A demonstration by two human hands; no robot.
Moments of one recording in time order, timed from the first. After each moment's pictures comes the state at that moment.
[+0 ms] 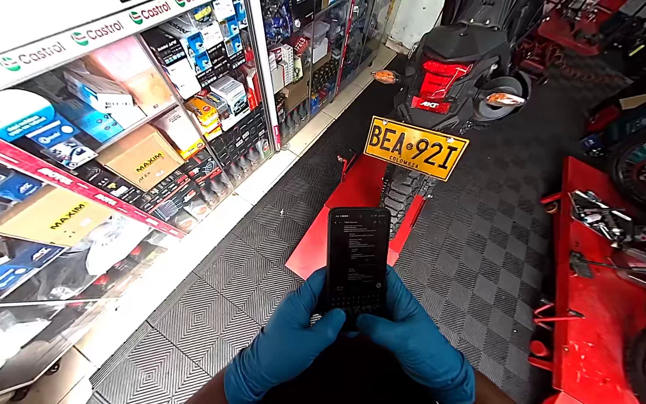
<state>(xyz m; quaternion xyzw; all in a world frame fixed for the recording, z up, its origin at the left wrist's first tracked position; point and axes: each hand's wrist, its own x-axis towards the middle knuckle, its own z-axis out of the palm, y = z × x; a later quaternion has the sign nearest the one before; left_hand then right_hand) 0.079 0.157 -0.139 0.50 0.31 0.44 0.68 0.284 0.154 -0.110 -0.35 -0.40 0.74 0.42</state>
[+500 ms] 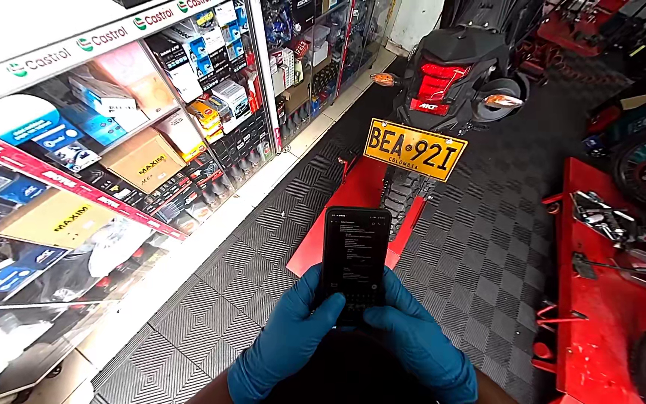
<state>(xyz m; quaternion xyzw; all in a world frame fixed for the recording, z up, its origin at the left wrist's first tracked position) 0.088 0.158 -0.132 0.45 0.33 0.48 0.68 0.288 0.155 -0.111 -0.32 -0.40 0.75 0.42</state>
